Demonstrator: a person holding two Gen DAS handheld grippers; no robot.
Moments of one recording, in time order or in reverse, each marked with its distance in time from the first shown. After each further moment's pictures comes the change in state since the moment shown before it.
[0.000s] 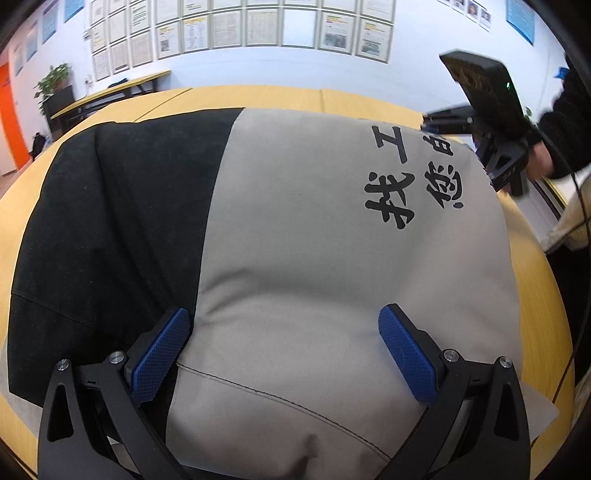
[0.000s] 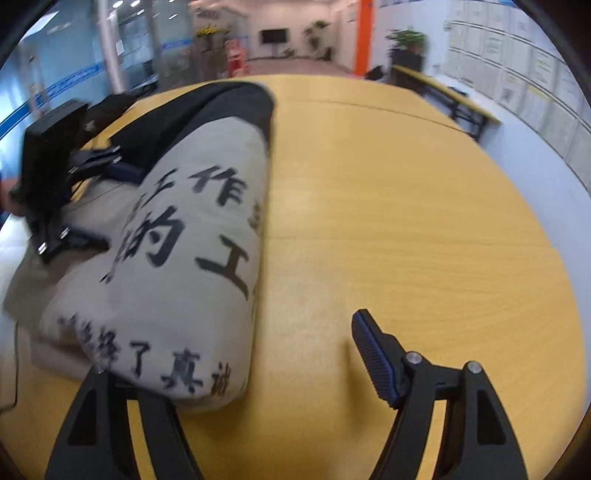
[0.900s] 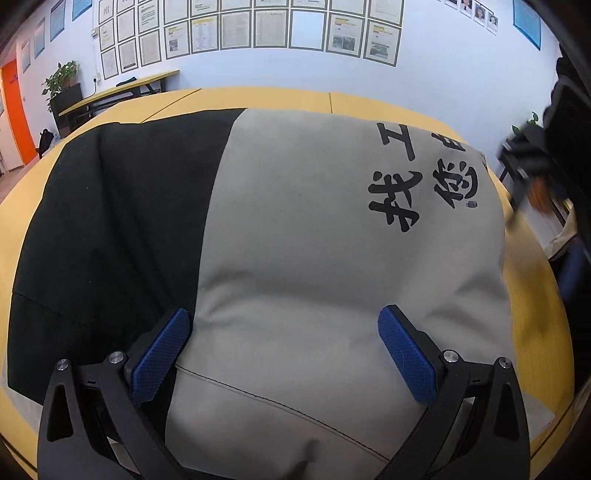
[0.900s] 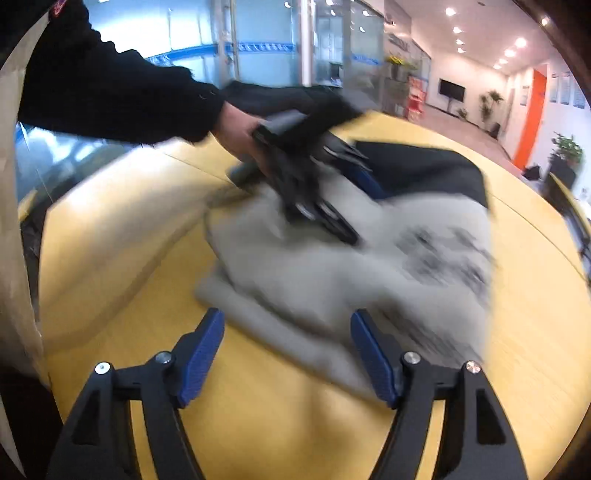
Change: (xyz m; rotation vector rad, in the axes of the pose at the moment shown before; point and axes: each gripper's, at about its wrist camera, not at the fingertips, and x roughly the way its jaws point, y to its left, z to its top) left arm -0.025 -0.025 -0.010 -0.042 -0.008 0.035; right arm -0.029 0.133 -0.015 -0.532 -0.103 0.346
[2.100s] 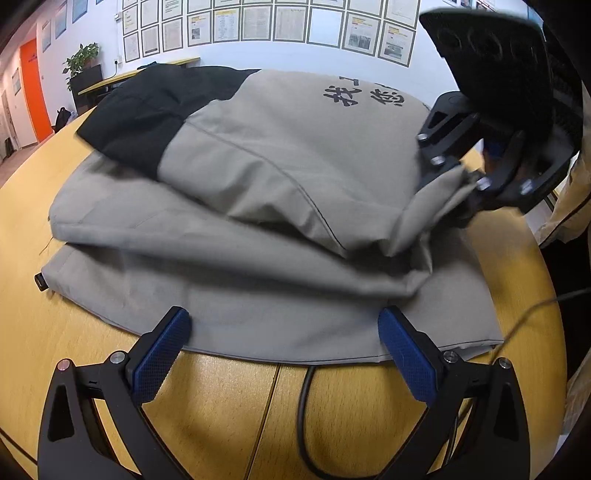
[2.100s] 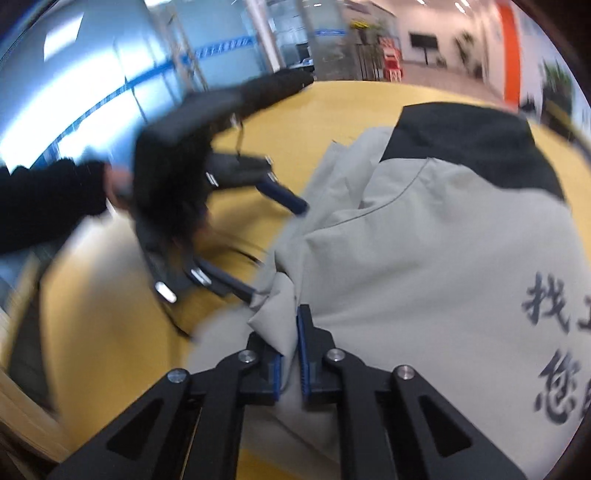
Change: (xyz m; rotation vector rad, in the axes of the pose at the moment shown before) left arm -0.048 -0.048 -0.058 -0.073 0.024 0.032; right arm 0.087 -0.042 0.056 0.306 -0.017 0.216
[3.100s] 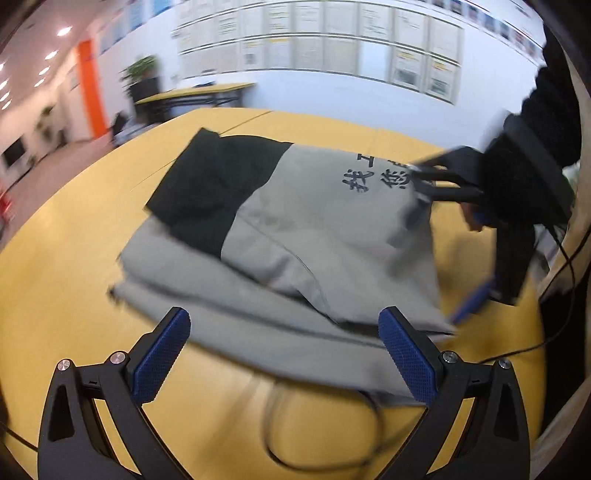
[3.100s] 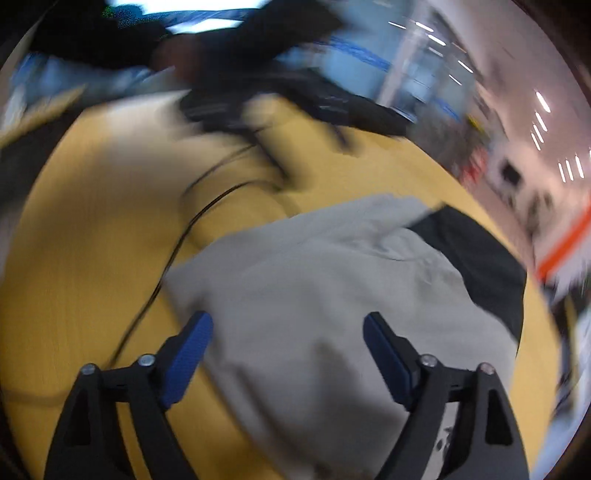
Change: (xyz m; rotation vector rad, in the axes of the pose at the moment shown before) left arm -0.052 -0.040 0.035 -0.075 -0.088 0.151; right arm -0.011 0.040 -0.083 -0.798 0.068 -0.145
